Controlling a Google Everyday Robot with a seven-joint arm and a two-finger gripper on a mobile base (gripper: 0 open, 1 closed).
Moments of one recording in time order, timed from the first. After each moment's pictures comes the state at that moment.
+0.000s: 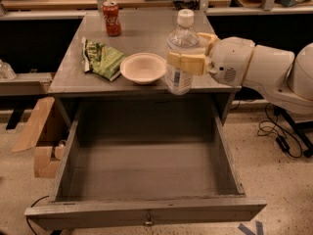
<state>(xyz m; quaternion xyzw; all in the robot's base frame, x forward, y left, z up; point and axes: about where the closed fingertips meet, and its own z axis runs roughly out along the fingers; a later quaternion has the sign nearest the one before) 0.561 -0.063 0.988 -0.39 0.60 0.31 0.63</state>
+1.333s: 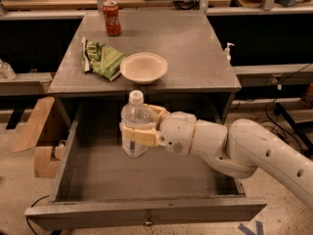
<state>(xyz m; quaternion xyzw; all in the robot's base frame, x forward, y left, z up) 0.480 0.047 0.850 -0.39 0.59 0.42 0.57</state>
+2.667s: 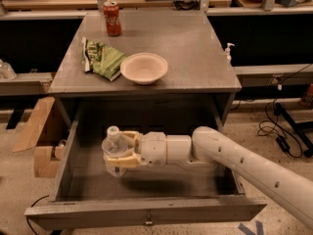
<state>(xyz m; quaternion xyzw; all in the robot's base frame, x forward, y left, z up) 0.475 0.110 0.738 -0.49 0.51 0.48 0.52</state>
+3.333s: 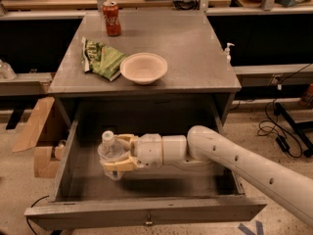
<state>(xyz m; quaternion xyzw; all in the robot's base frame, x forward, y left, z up) 0.467 0.123 0.726 -0.52 0.50 0.48 0.50</state>
